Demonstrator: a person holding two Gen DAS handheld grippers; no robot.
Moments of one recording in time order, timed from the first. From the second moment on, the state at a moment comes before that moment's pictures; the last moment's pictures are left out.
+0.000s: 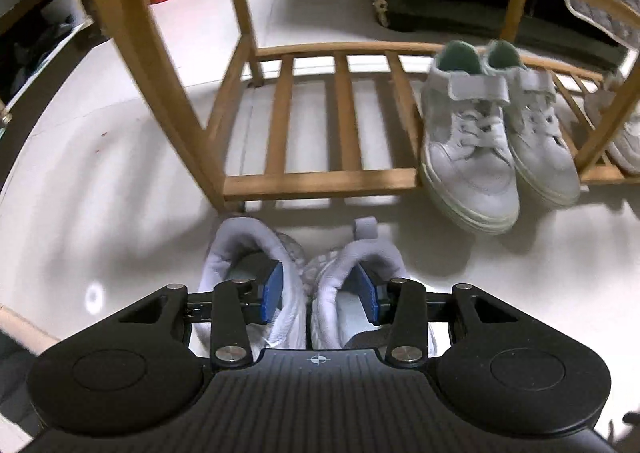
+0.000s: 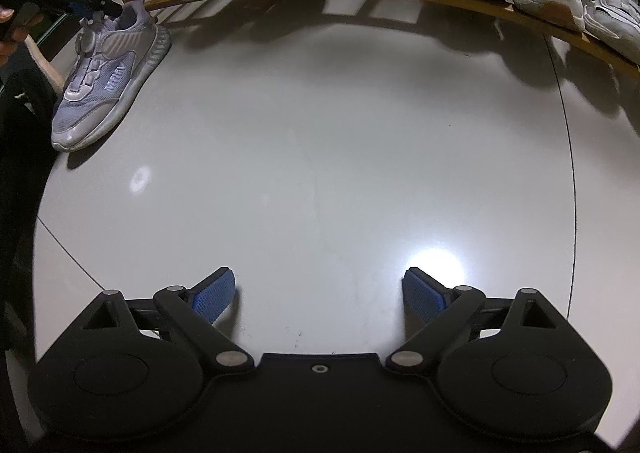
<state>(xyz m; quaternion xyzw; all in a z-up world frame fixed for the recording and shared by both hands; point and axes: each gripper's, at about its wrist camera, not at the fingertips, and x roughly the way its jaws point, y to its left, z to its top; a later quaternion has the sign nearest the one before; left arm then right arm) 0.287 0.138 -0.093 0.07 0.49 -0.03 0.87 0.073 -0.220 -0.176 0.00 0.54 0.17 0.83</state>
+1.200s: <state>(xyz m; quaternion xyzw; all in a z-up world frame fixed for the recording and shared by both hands) 0.308 0.131 -0.121 0.13 0.53 -0.03 0.84 0.077 -0.219 -0.177 0.00 0.53 0.17 0.83</state>
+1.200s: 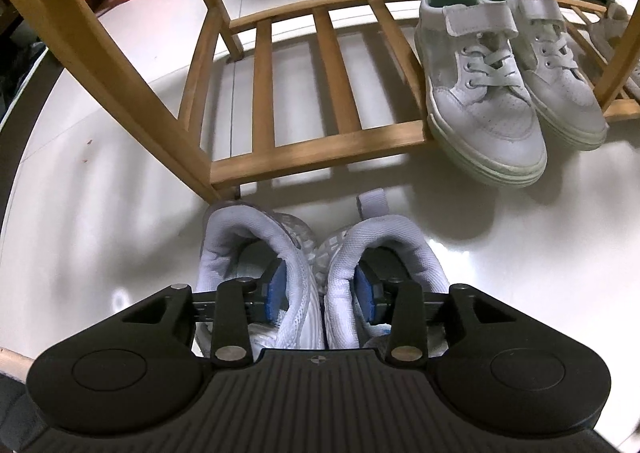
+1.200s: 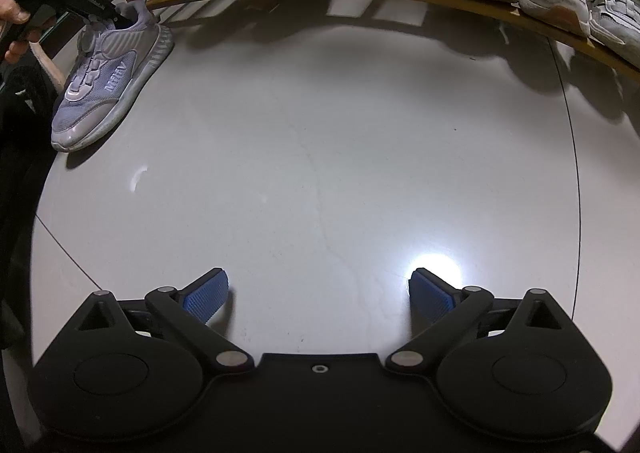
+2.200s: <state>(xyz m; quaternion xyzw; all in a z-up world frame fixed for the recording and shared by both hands) 0.294 0.125 -0.052 0.14 0.40 -0.01 0.90 0.076 -0.220 -0.177 -0.01 0.53 0.18 0.83</state>
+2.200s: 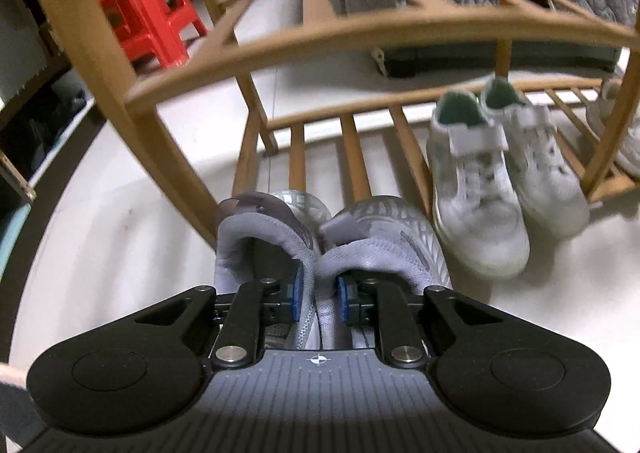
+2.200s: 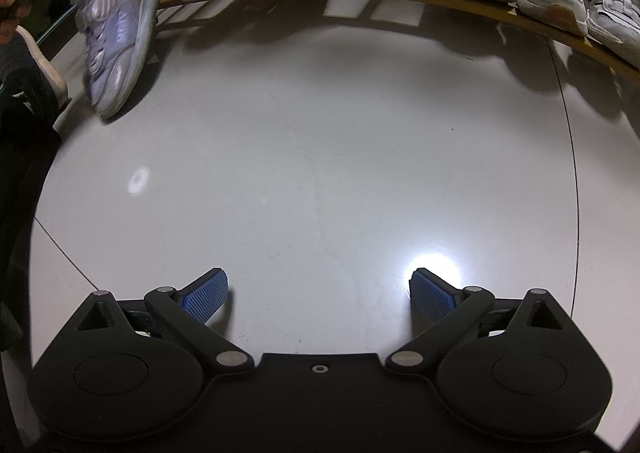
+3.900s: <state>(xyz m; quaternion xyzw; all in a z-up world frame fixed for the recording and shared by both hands) 0.313 0.132 -0.040 0.05 0.41 -0.02 0.91 0.073 -0.219 -0.175 -0.01 0.53 0.18 0.83</state>
